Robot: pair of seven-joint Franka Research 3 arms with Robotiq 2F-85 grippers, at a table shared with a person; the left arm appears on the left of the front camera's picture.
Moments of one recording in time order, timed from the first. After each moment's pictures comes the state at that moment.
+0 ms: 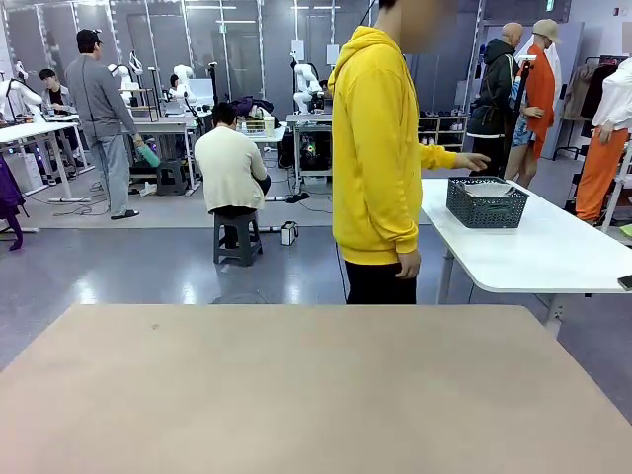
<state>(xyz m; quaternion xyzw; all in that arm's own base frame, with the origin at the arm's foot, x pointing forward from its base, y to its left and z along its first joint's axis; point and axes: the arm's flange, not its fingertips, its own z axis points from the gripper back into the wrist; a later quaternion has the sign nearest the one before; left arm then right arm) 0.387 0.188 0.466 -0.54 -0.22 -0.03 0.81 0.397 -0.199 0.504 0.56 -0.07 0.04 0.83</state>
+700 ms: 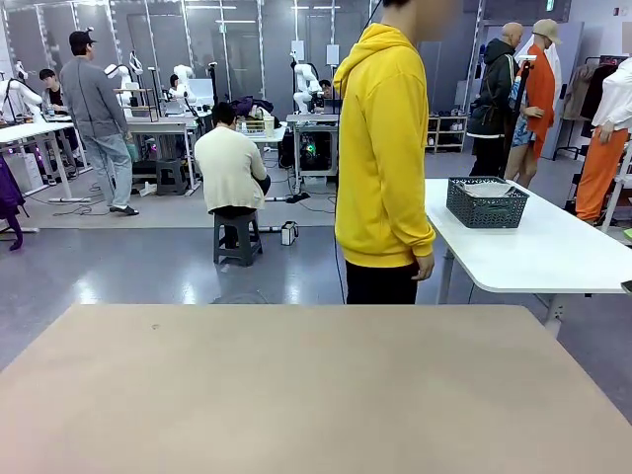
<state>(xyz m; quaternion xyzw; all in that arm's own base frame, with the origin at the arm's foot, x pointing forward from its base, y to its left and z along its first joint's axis) 0.396 0.183 0.464 -0.53 -0.22 -0.03 0.82 0.393 -0.203 0.501 0.56 -0.07 0.03 0.82</state>
